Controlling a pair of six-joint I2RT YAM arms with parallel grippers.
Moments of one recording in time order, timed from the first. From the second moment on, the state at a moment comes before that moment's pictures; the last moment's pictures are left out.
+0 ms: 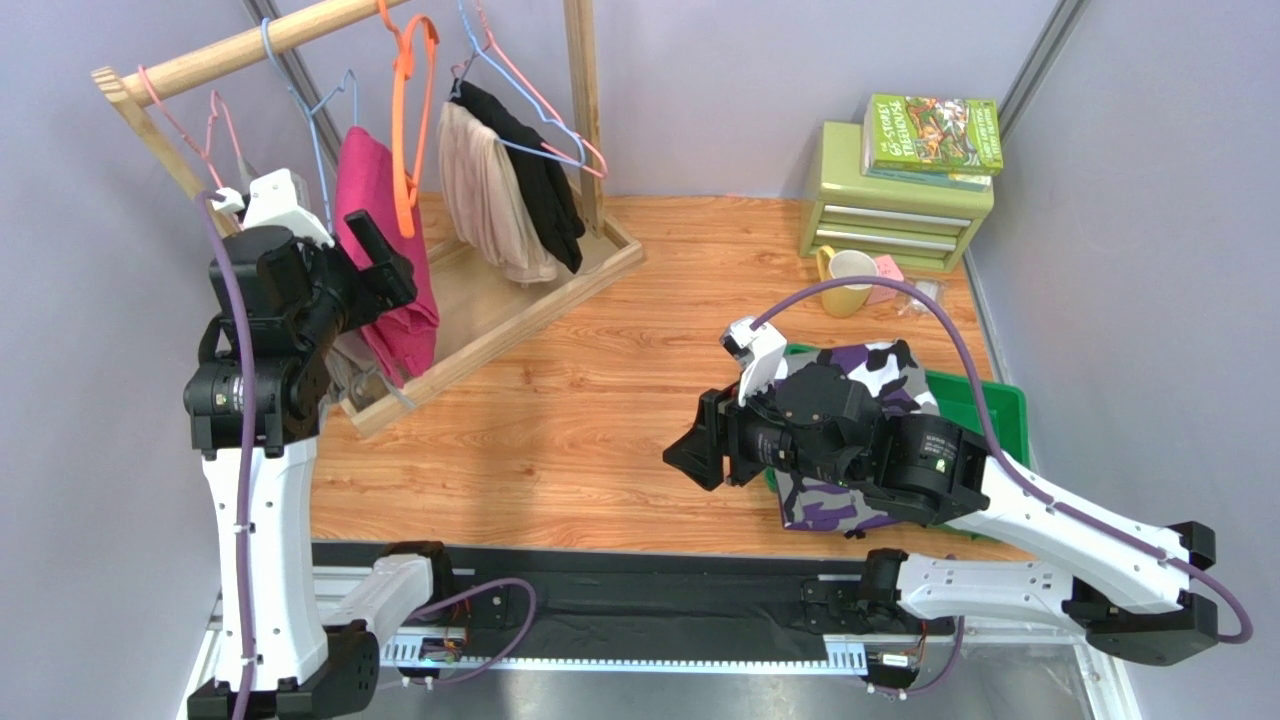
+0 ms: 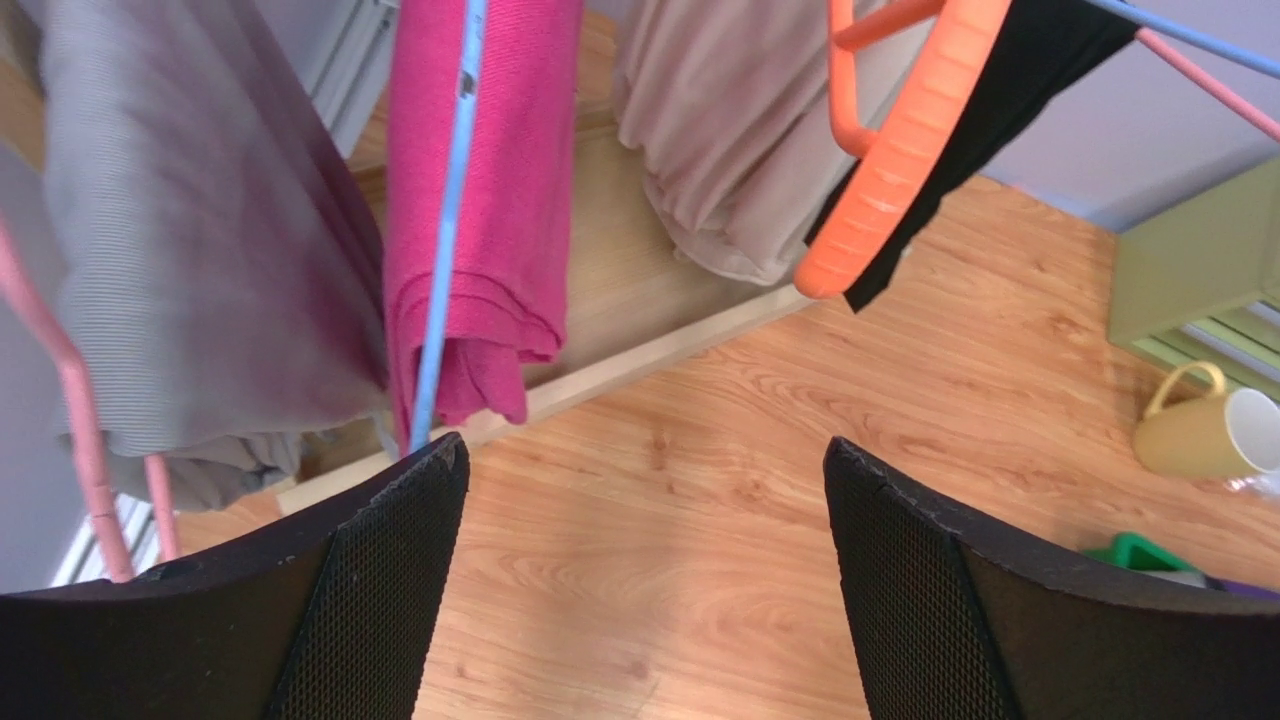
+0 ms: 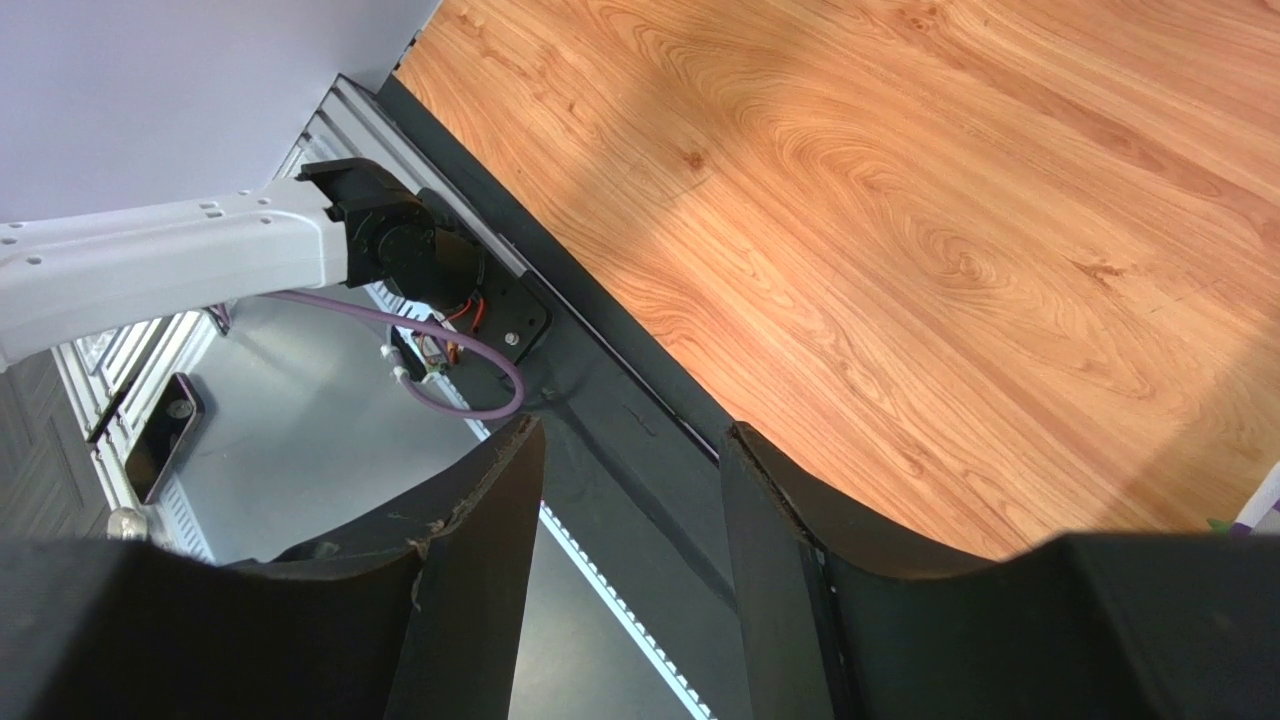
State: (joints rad) left arm 0.05 0.99 1.58 -0.95 -0.03 -0.33; right arm 1.19 0.94 1.18 -0.70 0.13 0.61
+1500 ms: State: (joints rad) left arm 0.33 1.30 1.71 -0.91 0.33 -0.41; right arm 1.19 0.92 1.15 -0.65 0.09 0.62
